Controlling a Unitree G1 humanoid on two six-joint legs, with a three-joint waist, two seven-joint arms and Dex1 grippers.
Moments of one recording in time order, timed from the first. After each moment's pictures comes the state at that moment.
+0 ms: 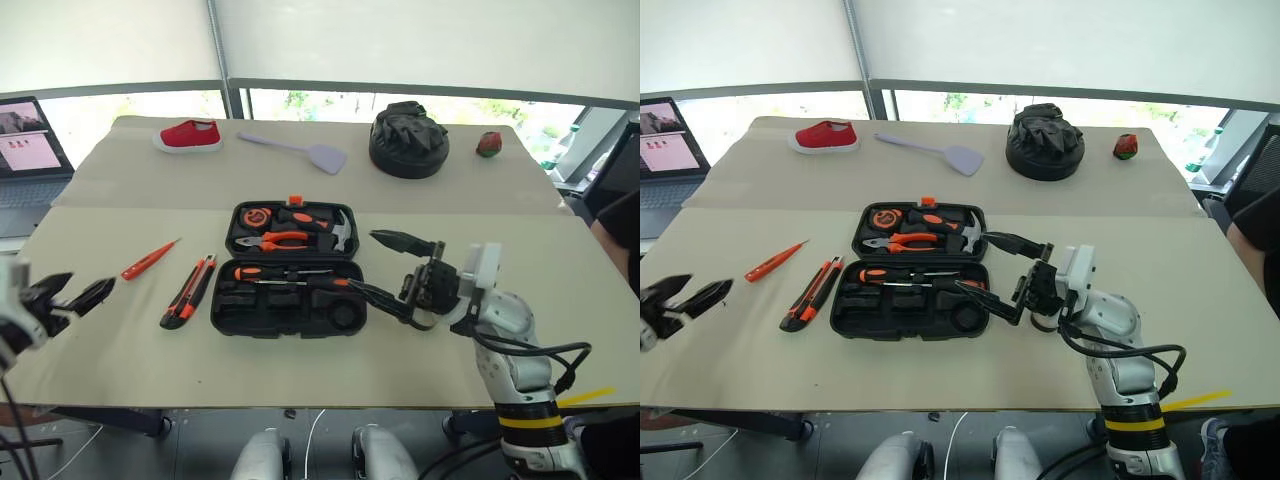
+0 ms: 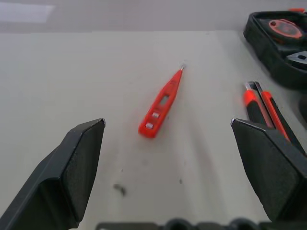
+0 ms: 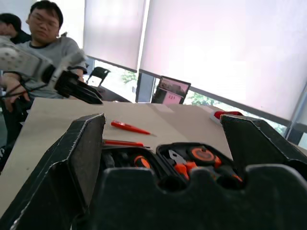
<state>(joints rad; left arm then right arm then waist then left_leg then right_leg) -0.15 0.93 0.48 0.28 -0.52 0.55 -0.72 -0.28 -0.35 0.00 -0.24 0.50 0.02 1.01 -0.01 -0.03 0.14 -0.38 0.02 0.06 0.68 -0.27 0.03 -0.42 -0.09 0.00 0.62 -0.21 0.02</state>
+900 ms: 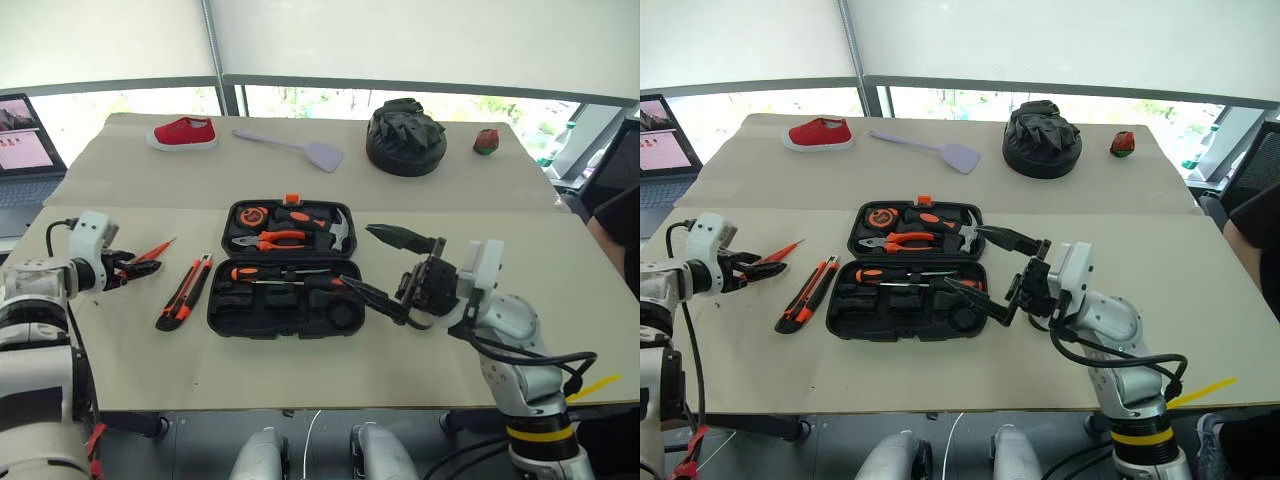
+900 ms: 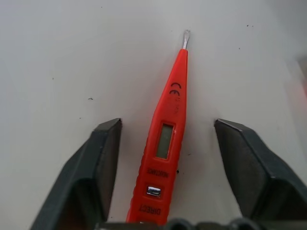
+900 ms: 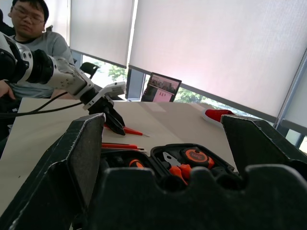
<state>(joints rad) -0.85 0.87 0.08 1.19 -0.07 0.20 -0.95 -0.24 -0.39 0.02 -0.38 0.50 0.07 0.87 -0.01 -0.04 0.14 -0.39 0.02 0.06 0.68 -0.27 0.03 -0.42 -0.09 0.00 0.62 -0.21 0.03</state>
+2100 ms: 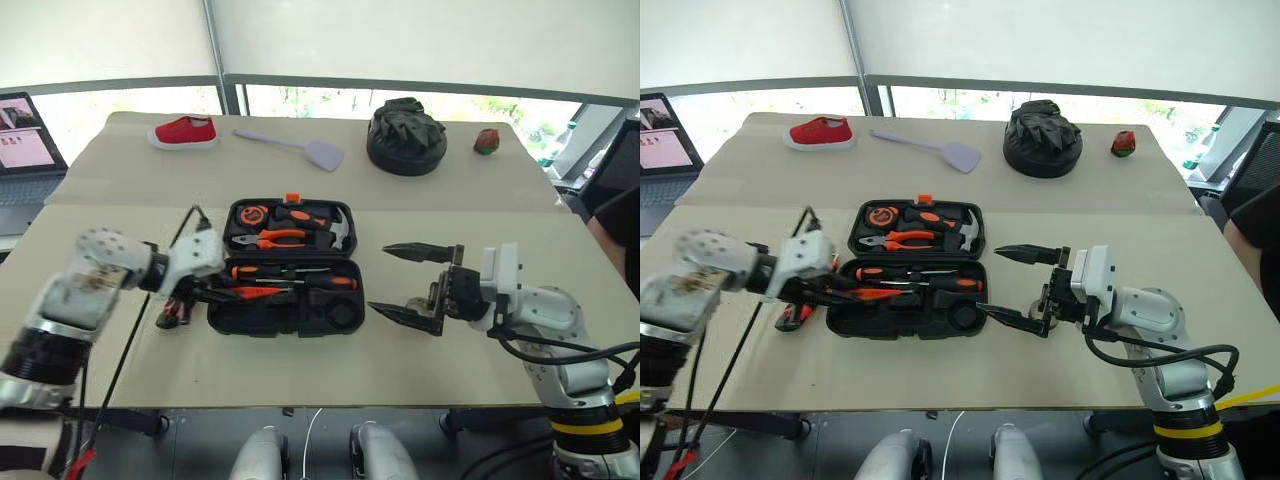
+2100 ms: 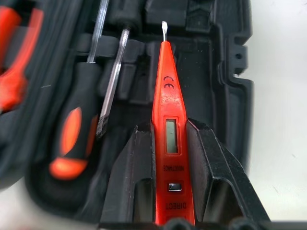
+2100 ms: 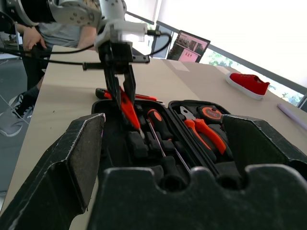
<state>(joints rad) -0.55 0.90 -0.23 0.01 -0.13 0.39 -1.35 -0.22 -0.58 -0.04 -0.31 0.53 0.09 1.07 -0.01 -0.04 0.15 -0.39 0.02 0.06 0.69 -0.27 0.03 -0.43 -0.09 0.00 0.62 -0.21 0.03</state>
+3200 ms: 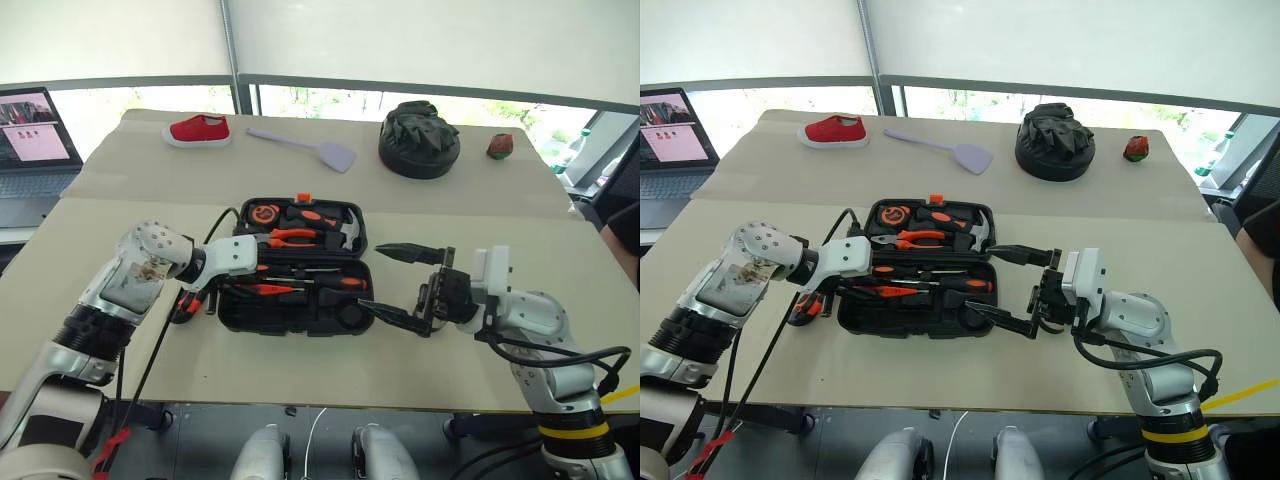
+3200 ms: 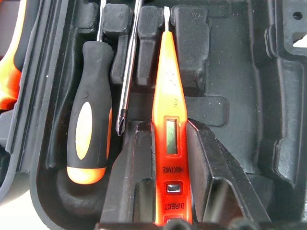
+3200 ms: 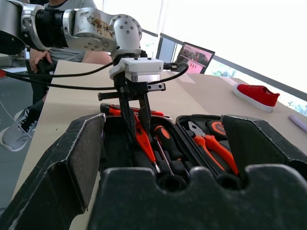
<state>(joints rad) -0.70 0.83 -0.35 0.13 0.03 0.33 -1.37 -0.21 -0.54 -0.01 -0.34 0.53 0.10 1.00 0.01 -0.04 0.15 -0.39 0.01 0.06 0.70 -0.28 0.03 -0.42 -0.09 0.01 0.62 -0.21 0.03</state>
